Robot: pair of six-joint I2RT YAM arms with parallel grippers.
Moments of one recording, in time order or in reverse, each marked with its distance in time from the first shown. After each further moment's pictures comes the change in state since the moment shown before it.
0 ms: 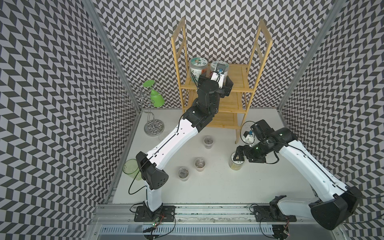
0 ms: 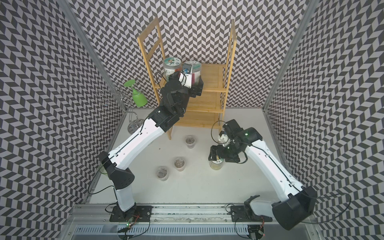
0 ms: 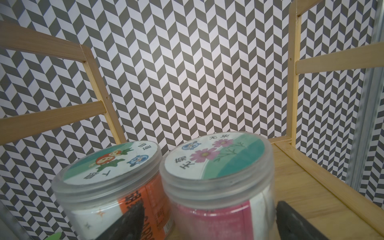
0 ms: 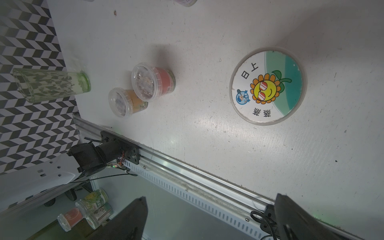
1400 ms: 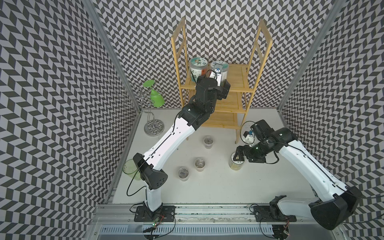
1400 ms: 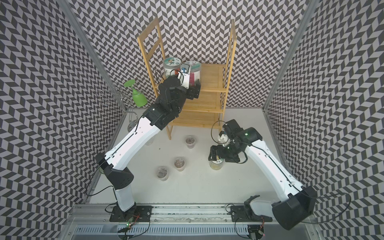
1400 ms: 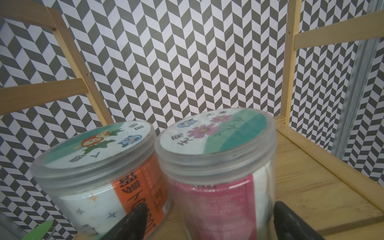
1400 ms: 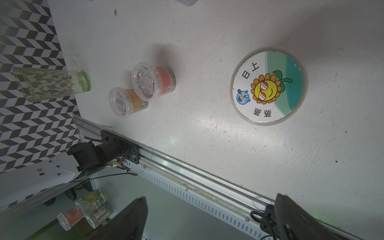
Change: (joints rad) left arm 0.027 0.016 0.090 -0.213 0.053 -0.089; right arm 0.000 0.000 0.000 0.000 -0.002 -0.004
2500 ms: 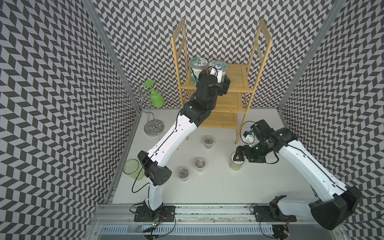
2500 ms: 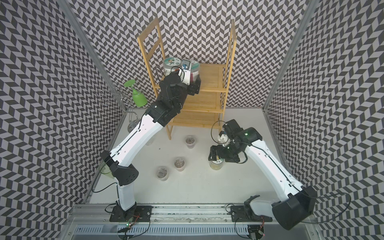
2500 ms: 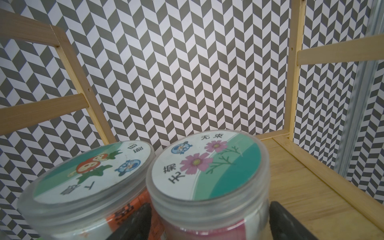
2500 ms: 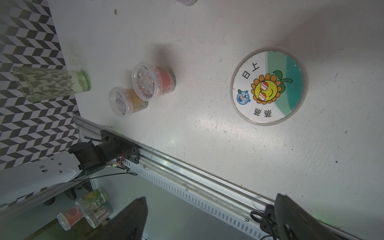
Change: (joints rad) left arm 0.016 0.069 0.095 0.030 0.027 0.023; right arm 0.000 0.002 0.000 0.000 -0.001 -0.002
